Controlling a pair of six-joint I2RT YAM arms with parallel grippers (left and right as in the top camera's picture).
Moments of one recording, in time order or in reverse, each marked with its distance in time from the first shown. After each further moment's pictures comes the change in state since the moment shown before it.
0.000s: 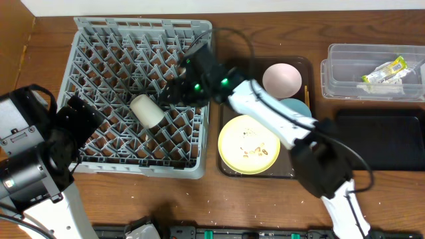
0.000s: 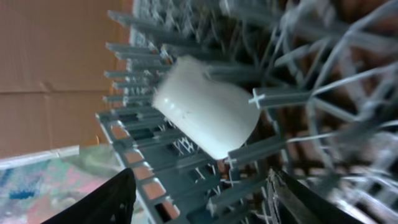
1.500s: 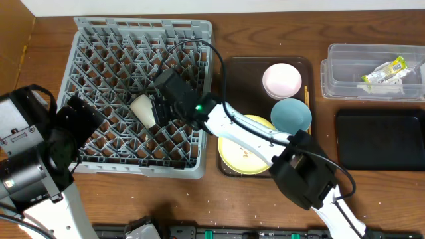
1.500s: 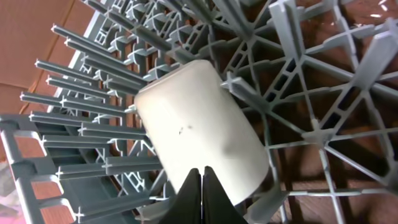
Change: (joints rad) left arm 0.000 0.000 0.000 0.000 0.000 0.000; right arm 0.198 0.080 0.000 0.122 0.399 -0.178
